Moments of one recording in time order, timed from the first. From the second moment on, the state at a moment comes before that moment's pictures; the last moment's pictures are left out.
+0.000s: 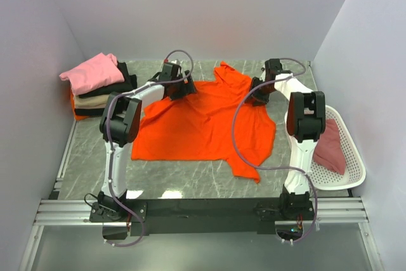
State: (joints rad) left arm -0.36 2.18 1.58 -0.15 0.12 -0.62; right arm 0.05 2.17 1.64 -0.62 -0.30 0.35
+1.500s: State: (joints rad) left arm -0.30 1.23 0.61 -0.31 -0.37 -0.84; right arm 0.22 1.09 0.87 -0.47 -0.23 0.41
